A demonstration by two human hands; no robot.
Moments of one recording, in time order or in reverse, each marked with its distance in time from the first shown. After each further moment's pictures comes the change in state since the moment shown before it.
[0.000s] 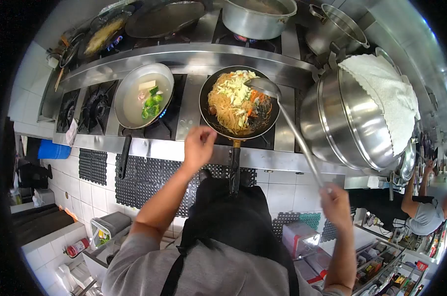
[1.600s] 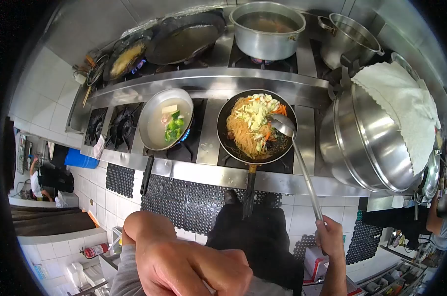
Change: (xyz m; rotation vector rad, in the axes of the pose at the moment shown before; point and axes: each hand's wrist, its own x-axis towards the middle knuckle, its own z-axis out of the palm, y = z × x) left_hand -0.006 0.248 -0.097 -1.364 -1.047 0.469; right_hand 0.007 0.050 0.049 0.311 -0.148 0.127
